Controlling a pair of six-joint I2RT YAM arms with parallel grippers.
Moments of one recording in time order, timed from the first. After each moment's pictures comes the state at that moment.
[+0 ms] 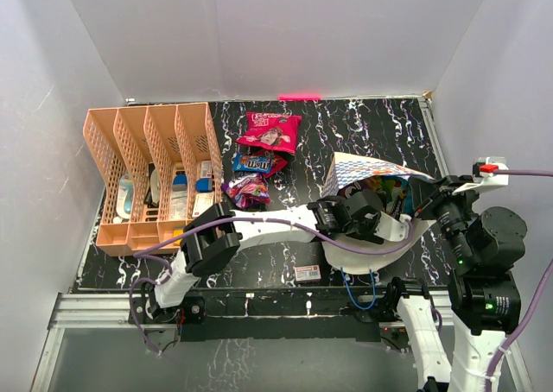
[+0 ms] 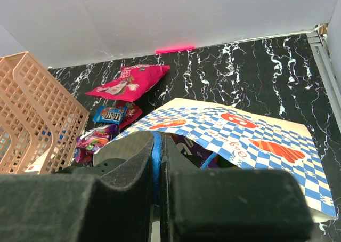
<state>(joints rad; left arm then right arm) -1.26 2.12 1.71 -0.21 -0.19 0.78 -0.08 0.45 1.14 -0.74 -0.24 0.27</state>
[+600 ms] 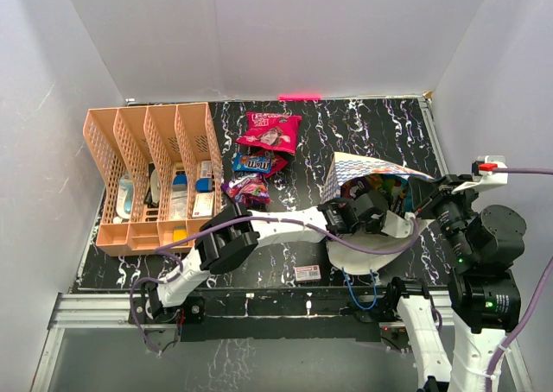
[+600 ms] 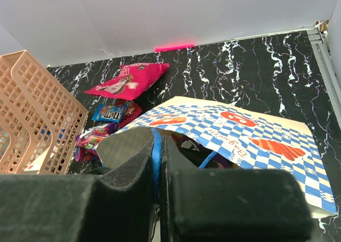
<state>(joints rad) -1.25 2.26 1.79 -0.12 -0.25 0.80 -0.08 0.46 1.14 -0.74 -0.24 0.27</state>
